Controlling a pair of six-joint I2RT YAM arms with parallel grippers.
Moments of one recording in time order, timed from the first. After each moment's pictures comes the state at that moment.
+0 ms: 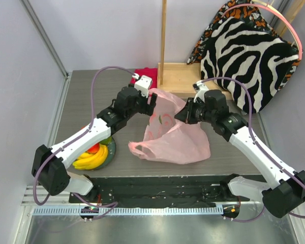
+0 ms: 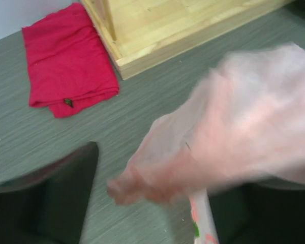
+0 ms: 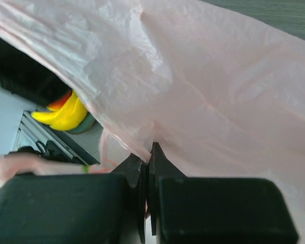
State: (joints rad) left arm -0.69 1.40 1.16 -0.11 -0.15 -0.05; right arm 0.47 1.12 1.04 -0.42 -0.31 0.48
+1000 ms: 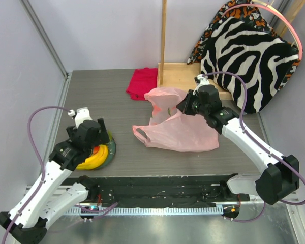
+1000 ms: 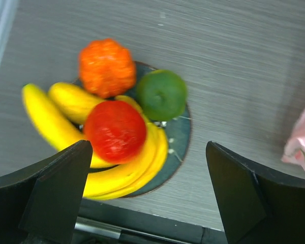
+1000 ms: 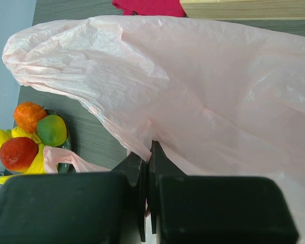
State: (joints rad) left arm -0.55 0.74 0.89 -0.93 -0.58 -0.57; right arm 0.46 1.27 1.06 -0.28 -0.08 0.54
